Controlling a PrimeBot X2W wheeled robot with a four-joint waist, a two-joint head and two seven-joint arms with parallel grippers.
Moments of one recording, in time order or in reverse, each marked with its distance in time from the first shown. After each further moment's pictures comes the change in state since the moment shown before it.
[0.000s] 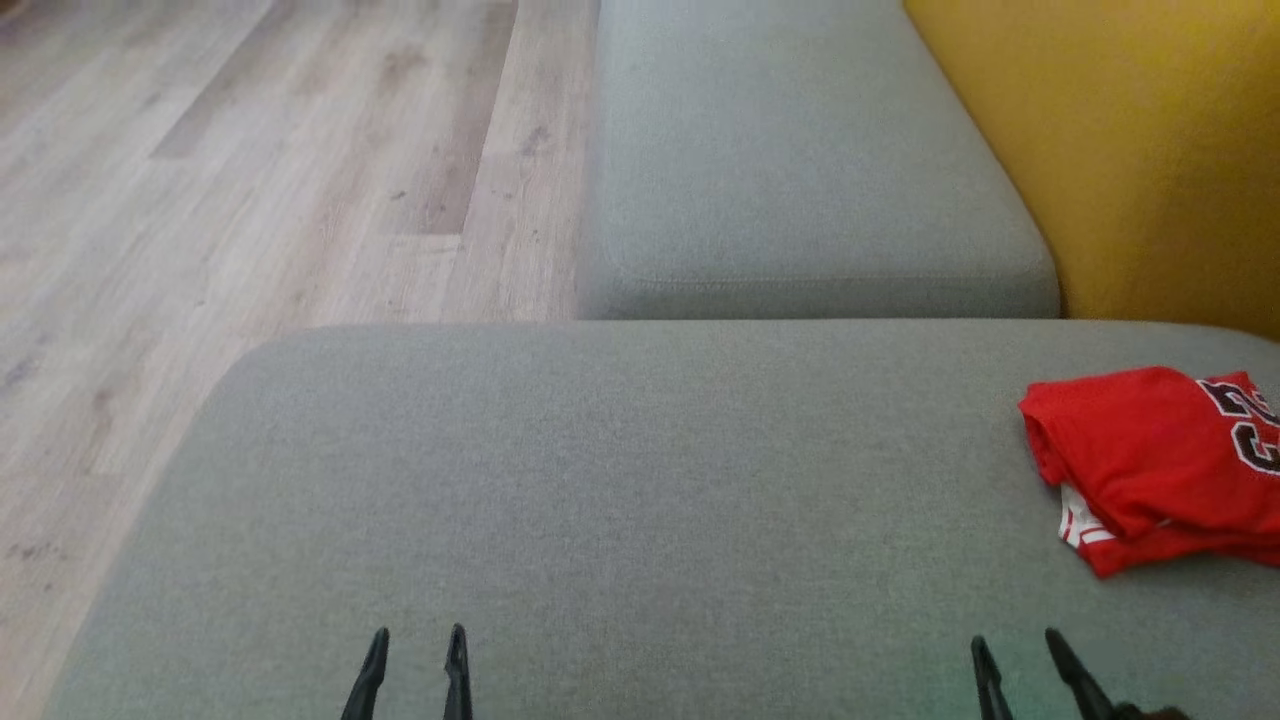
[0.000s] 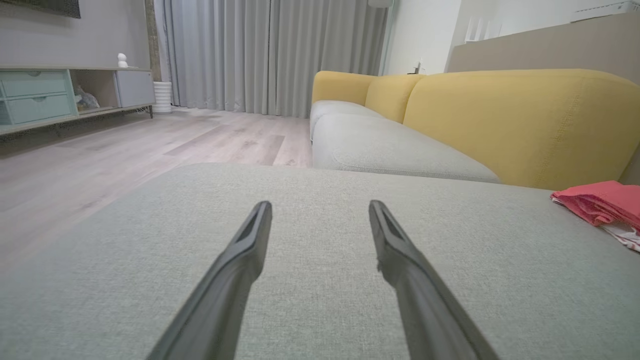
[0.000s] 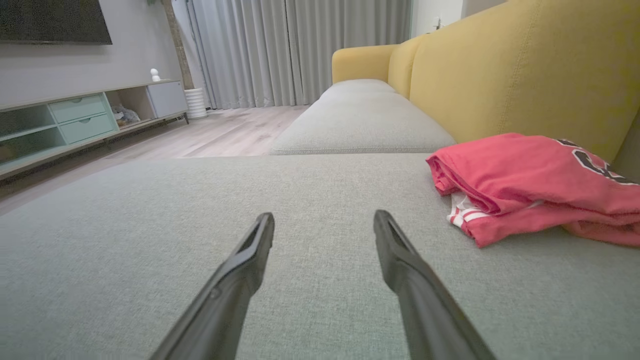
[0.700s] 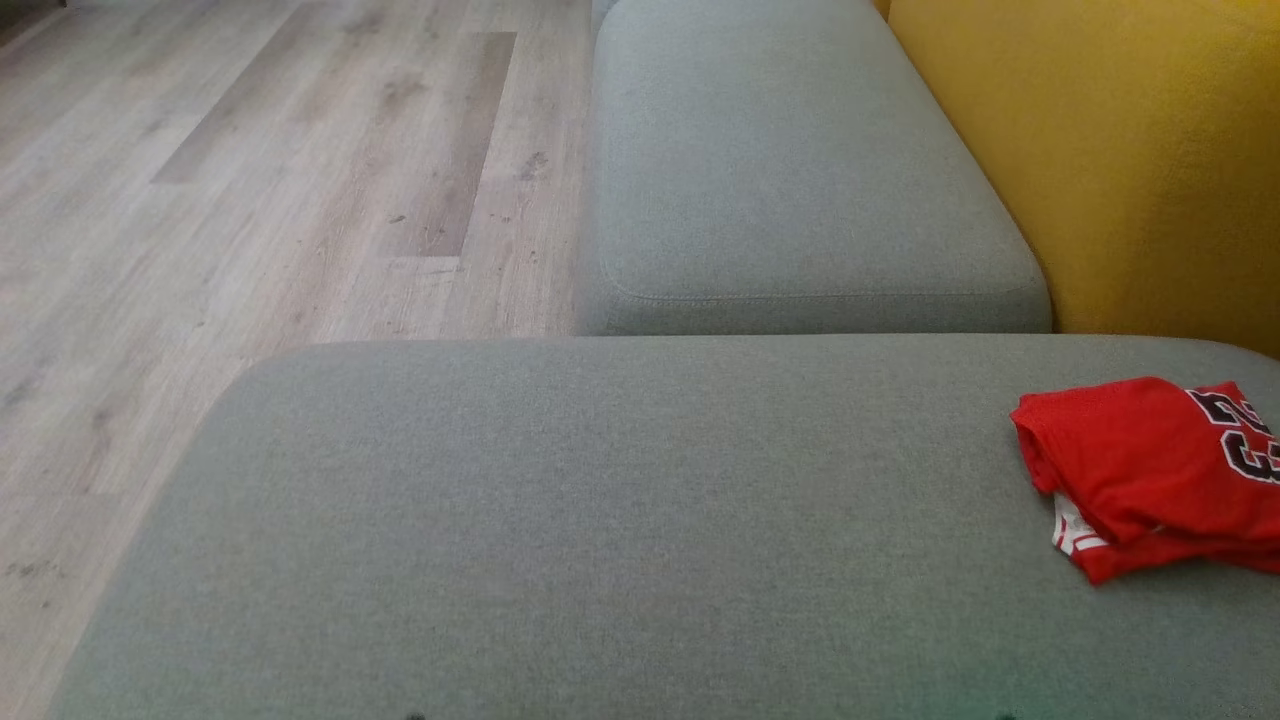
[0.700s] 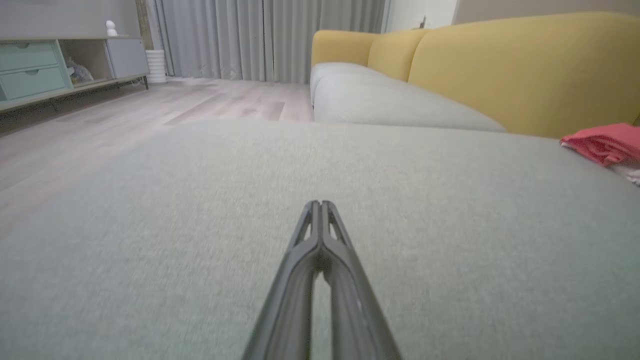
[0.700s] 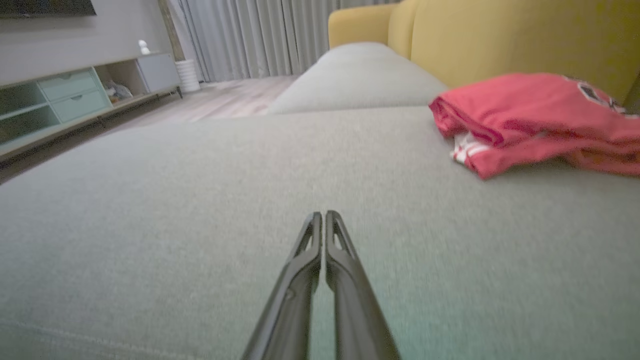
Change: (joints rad) left arm 0.065 0.006 0.025 0.101 0.042 -0.039 0.000; right arm 0.073 0.019 0.010 0.066 -0.002 0.000 0.002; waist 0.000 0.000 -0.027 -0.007
